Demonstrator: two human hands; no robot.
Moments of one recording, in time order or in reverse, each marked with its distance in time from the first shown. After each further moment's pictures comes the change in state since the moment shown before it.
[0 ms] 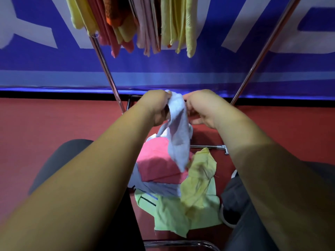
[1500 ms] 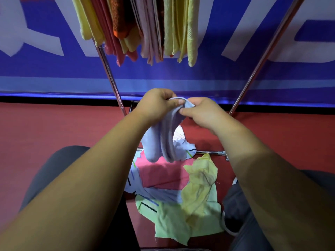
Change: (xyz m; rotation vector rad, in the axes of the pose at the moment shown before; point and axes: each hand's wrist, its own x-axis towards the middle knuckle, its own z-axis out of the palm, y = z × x) left_hand -0.025 0.016 -0.020 0.874 0.003 0.608; right_hand -0.004 0.013 -0.007 -0.263 0.073 -0.354
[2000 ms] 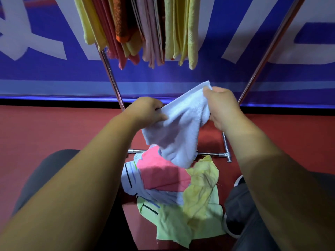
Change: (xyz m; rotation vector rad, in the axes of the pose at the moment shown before) left_hand -0.004 -0.013 -0.031 0.598 -0.163 -0.021; right_hand 0.005 -0.008 -0.023 0.452 0.319 0.140
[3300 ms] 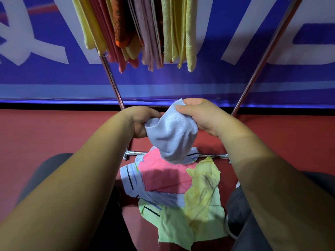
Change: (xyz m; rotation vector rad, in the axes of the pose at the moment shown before) left_hand -0.002 -0.001 0.011 -1.238 -0.346 -0.557; right_hand -0.009 0.013 0.016 -0.069 -0.545 -0.037
